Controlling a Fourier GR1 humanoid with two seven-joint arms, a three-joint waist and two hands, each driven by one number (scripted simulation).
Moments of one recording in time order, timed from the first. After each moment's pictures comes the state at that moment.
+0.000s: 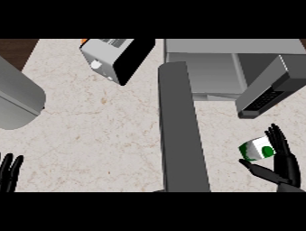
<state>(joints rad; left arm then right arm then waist) 0.58 0.01 0.02 -2.16 0.11 -0.20 -0.27 -0.30 -0.27 -0.35 -0.30 -0.02 0.09 -1.05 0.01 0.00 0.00</state>
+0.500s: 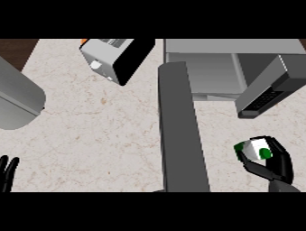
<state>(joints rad) 0.59 0.02 0.04 -2.17 0.13 -0.22 -0.27 -0.30 -0.22 -0.37 -0.35 -0.09 0.17 -1.04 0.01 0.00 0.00</state>
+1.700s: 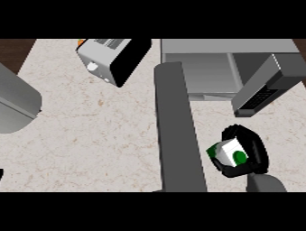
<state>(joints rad) 0.65 0.02 0.13 -2.16 0.19 -0.28 -0.31 -0.13 -0.08 -0.07 -1.01 -0.09 0.29 -0.71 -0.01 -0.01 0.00</state>
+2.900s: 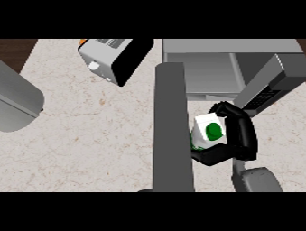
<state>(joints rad) 0.62 0.04 0.27 -2.09 0.28 -0.38 -0.32 -0.14 -0.06 0.17 -1.47 -0.09 -0.19 -0.29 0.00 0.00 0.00</state>
